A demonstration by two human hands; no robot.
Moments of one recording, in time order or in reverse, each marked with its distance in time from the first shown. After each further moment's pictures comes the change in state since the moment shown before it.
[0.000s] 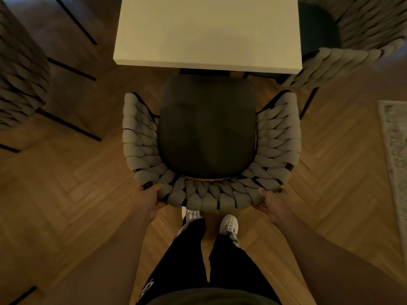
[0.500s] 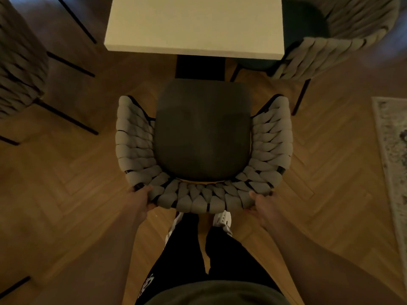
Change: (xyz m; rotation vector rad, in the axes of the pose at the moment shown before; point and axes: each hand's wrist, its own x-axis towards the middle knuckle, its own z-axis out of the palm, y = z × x) left_hand -0.041 -0.060 -0.013 0.004 0.015 0.009; right_hand -0.006 0.058 -0.051 0.008 -0.042 -0.024
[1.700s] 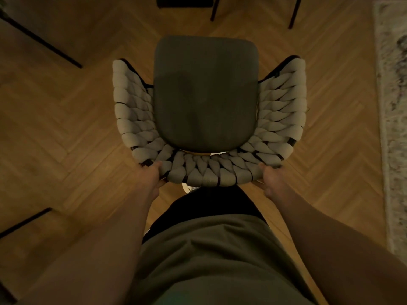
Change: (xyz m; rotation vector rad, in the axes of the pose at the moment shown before) left_hand -0.090 -0.229 -0.164 0.129 0.019 0.012; right_hand -0.126 0.264 -0.116 0.086 0.141 0.083
